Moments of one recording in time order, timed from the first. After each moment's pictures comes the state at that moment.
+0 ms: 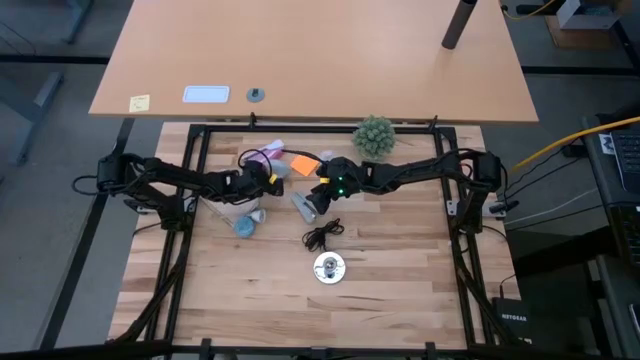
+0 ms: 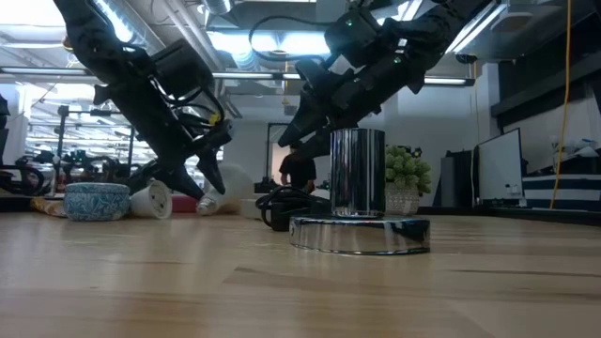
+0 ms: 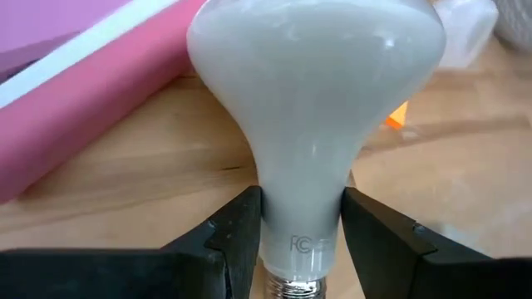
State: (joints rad) left arm 0.25 1.44 0.48 0.12 -0.39 -1.04; right arm -0.17 1.82 1.08 0.11 -0.12 0.54
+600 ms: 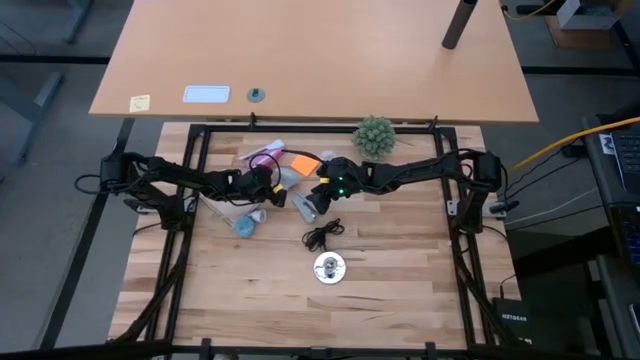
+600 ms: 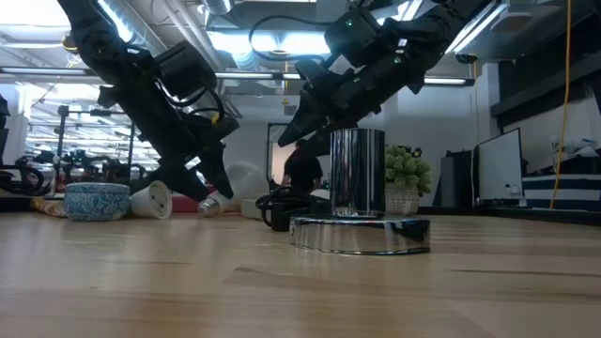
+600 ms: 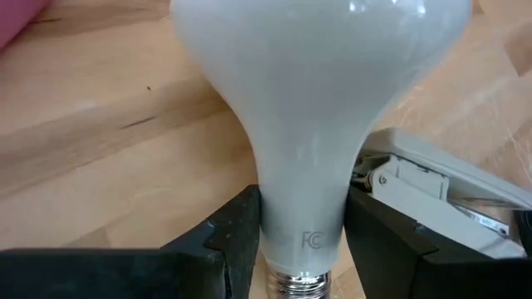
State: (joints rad) left arm 0.24 1.49 0.48 0.11 -0.16 -0.88; right arm -0.17 1.82 1.08 0.11 -0.12 0.54
